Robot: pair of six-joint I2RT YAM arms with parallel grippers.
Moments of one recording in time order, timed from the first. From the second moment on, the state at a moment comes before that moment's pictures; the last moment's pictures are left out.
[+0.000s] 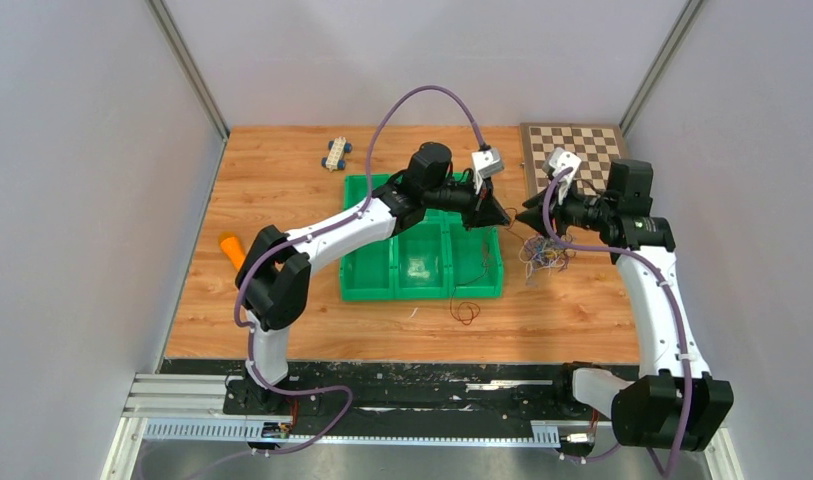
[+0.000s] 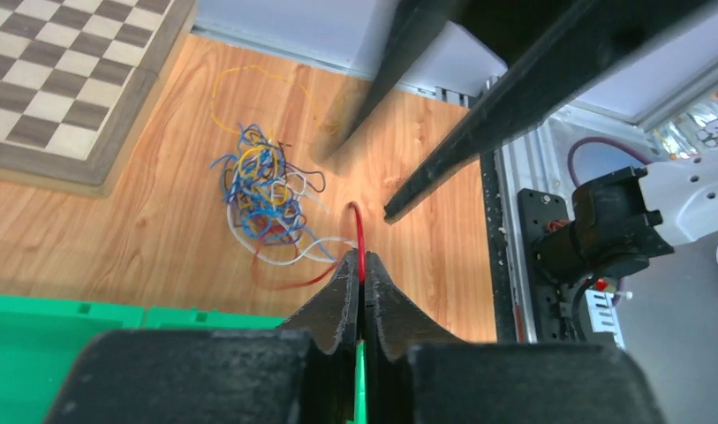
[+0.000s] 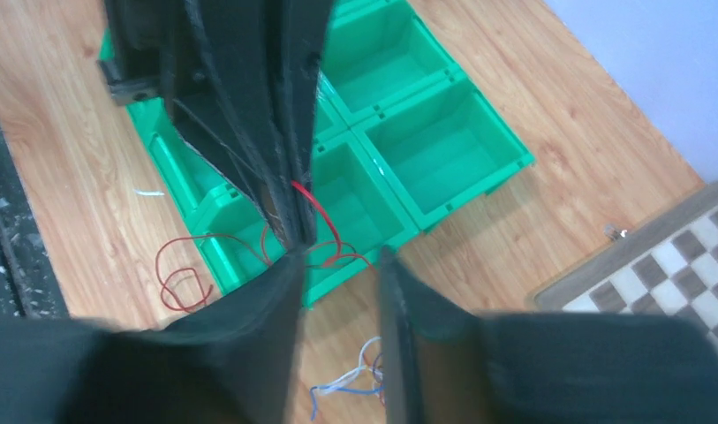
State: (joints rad) left arm -0.81 1.93 1.60 0.08 0.76 -0.09; right arm -0.06 1.15 1.14 -0.61 -0.97 -0.65
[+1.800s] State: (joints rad) left arm -0.71 1.75 1.45 0.04 0.78 -0.10; right arm -0.22 1.75 1.10 -0.57 -0.64 -0.63
